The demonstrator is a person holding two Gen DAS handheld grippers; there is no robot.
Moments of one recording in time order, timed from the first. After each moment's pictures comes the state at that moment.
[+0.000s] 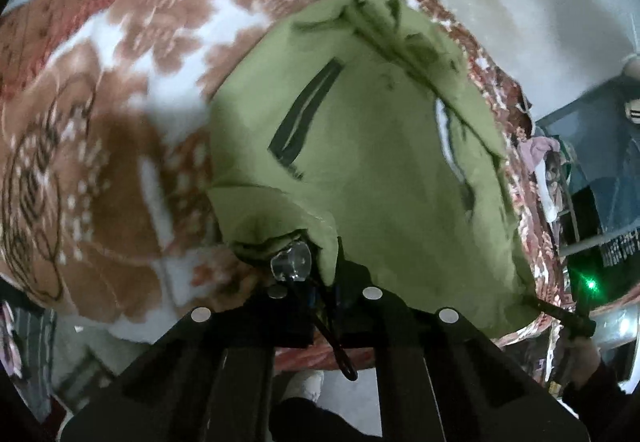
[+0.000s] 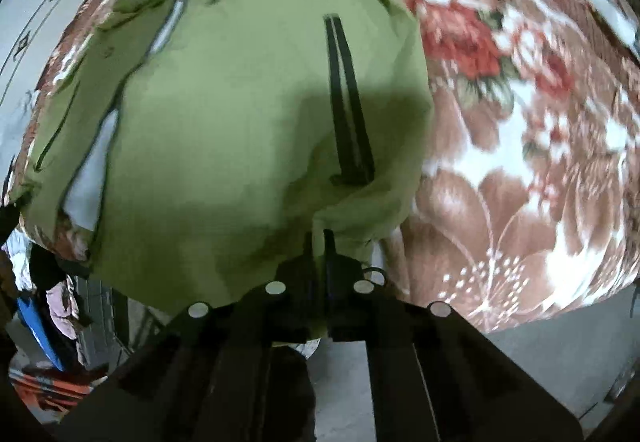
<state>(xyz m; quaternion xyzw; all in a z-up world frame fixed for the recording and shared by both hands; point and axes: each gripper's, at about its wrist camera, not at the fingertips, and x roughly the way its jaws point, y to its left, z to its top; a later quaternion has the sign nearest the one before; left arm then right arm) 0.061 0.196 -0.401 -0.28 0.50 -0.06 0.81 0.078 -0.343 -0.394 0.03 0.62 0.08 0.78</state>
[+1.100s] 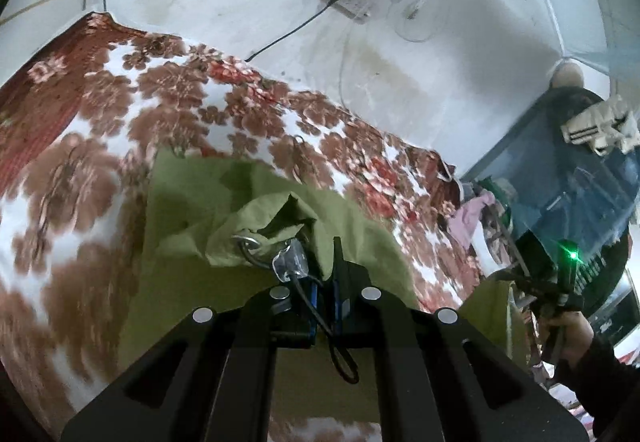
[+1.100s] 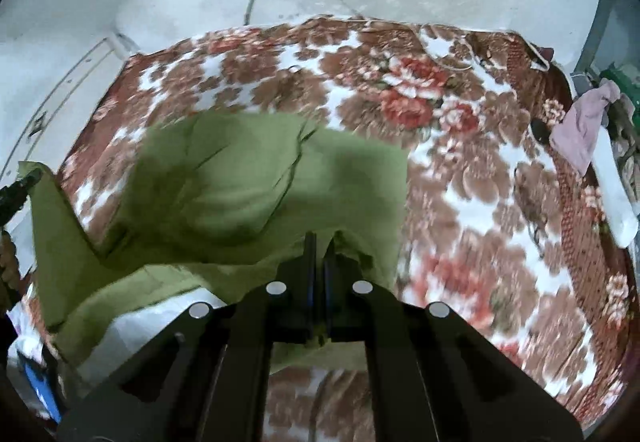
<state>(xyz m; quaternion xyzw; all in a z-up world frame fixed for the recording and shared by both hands) 0.404 0.171 -0.221 -0.25 0.37 -0.18 0.88 0.424 -0.308 -0.206 0.00 0.49 0.09 0.87</state>
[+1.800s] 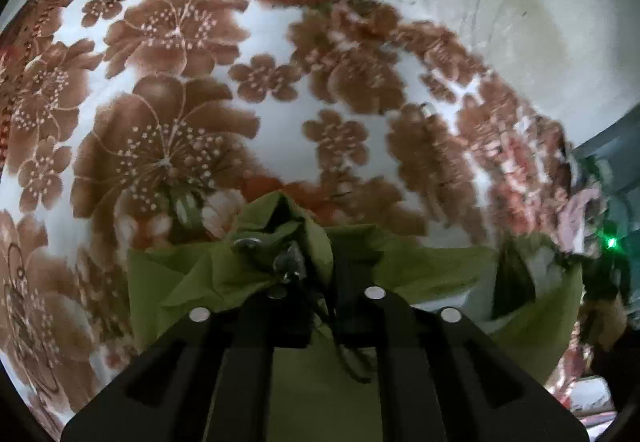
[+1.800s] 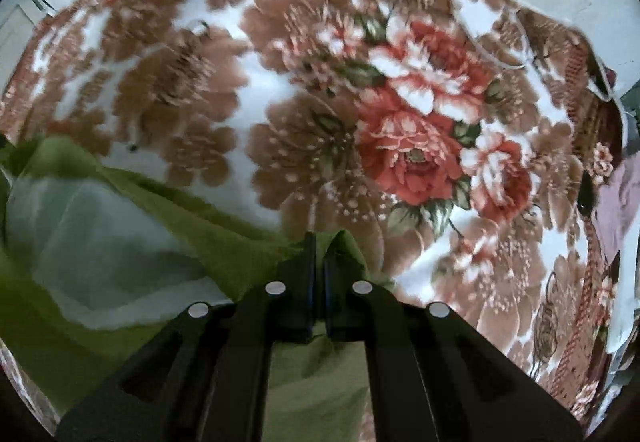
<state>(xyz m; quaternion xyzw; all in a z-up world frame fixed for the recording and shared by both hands) 0.731 0.181 -0.387 -0.17 0.55 -0.09 0.81 0.740 -0.321 -0.396 -0.09 0.60 0.05 0.80</state>
